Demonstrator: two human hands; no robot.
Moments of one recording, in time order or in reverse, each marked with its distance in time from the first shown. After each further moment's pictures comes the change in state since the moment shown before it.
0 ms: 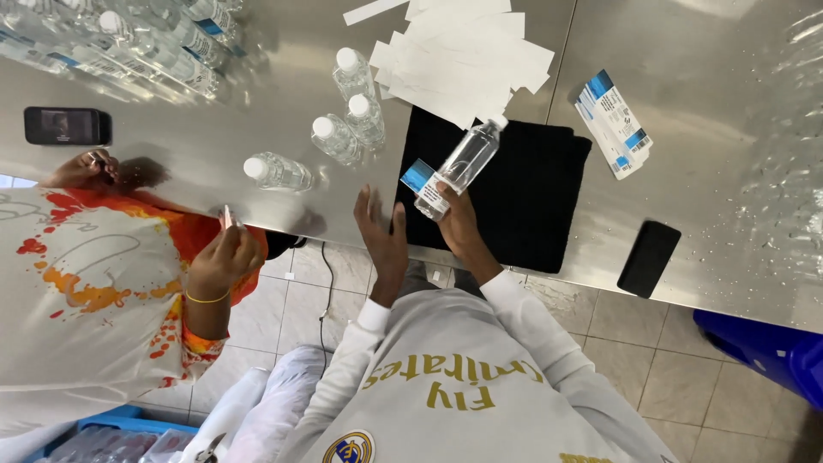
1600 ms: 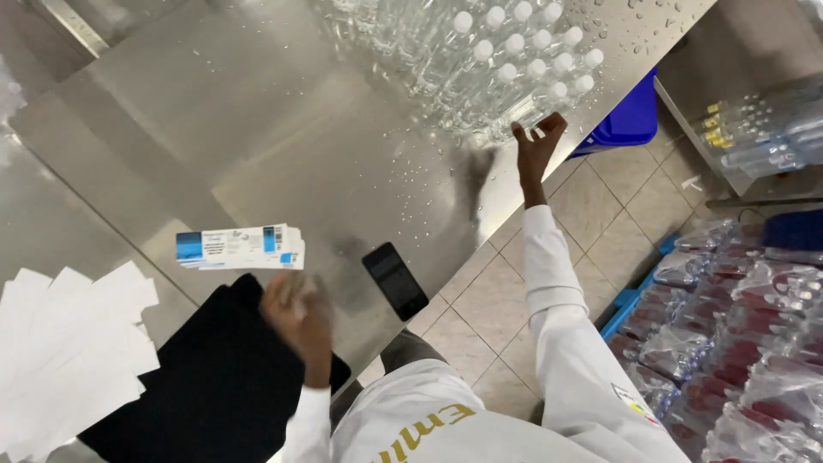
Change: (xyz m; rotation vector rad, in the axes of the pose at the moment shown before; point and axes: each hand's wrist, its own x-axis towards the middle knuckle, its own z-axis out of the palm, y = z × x) left_hand -0.123 -0.037 0.385 0.163 -0.471 0.229; right_hand -0.227 -0.434 -0.665 -0.700 1.439 -0.944
